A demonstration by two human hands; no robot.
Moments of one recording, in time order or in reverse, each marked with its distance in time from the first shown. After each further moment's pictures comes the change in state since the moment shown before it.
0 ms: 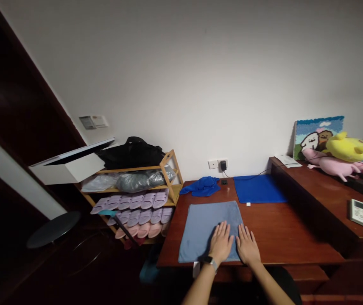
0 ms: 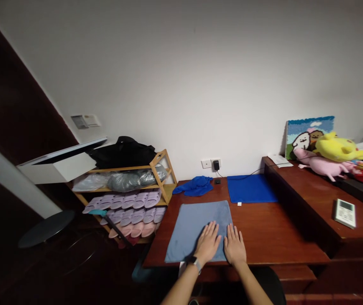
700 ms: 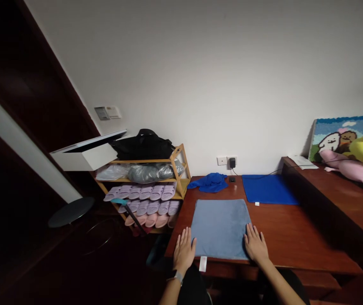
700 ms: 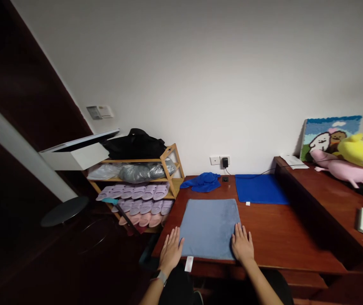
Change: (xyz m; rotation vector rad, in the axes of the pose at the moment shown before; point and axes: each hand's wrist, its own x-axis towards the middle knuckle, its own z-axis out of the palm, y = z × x) left_hand -0.122 -0.159 -0.003 0.210 0.098 -0.457; right_hand 0.008 0.001 0.006 -0.081 -0.033 0.055
